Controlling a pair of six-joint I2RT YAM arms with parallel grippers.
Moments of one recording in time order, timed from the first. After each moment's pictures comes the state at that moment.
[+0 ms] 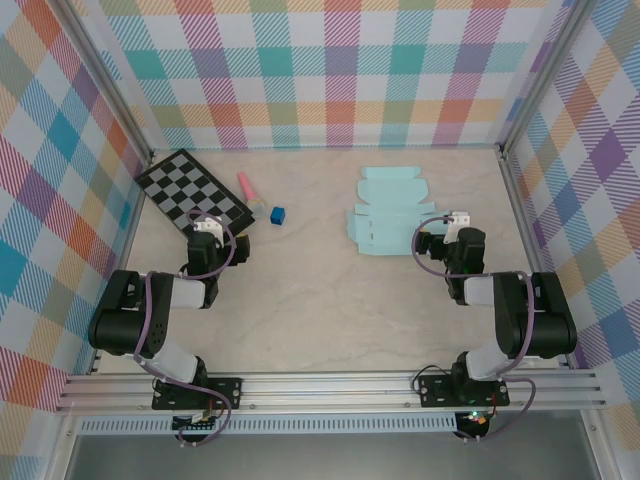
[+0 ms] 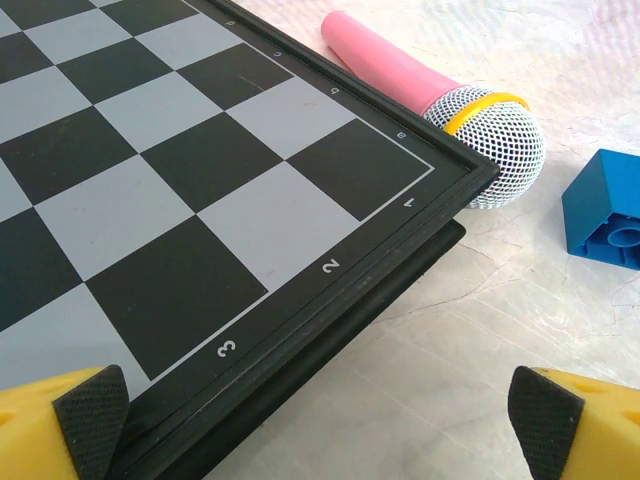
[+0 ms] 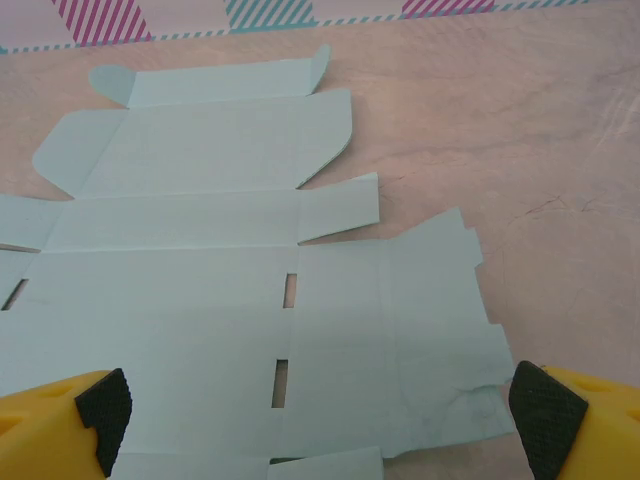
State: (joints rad) left arm -0.08 1.57 0.42 0.69 -0.09 -0.09; right arm 0.01 1.53 0.40 0.71 -0.09 0.05
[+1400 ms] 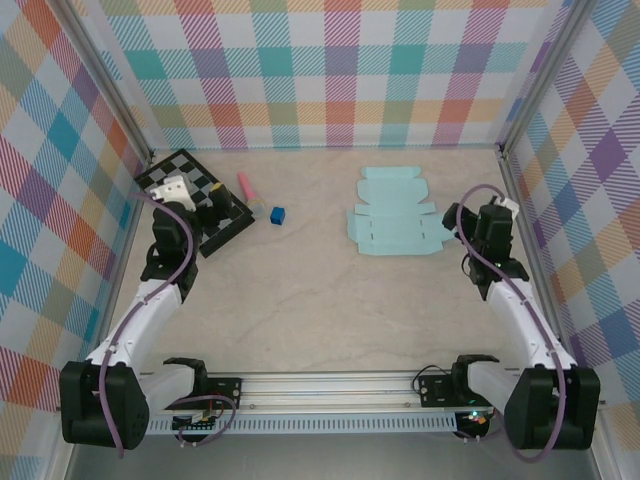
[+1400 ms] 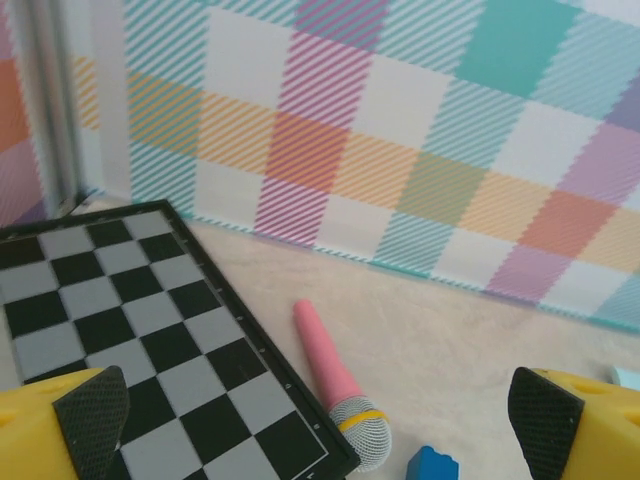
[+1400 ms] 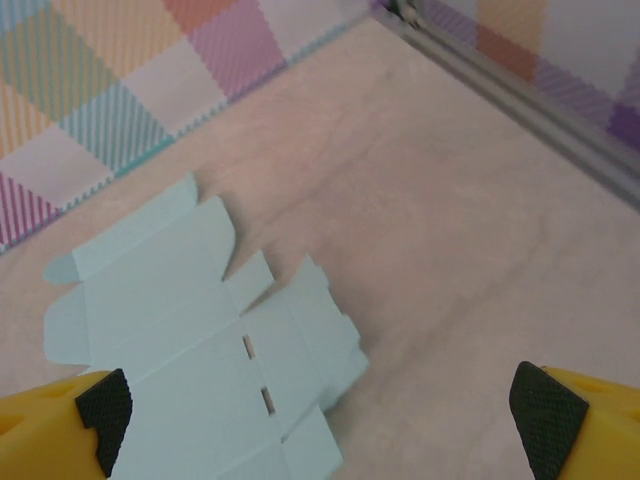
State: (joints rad) left arm -0.08 1.08 0.69 0.20 -0.17 -0.30; right arm -0.01 1.03 0.69 -0.22 0.19 0.54
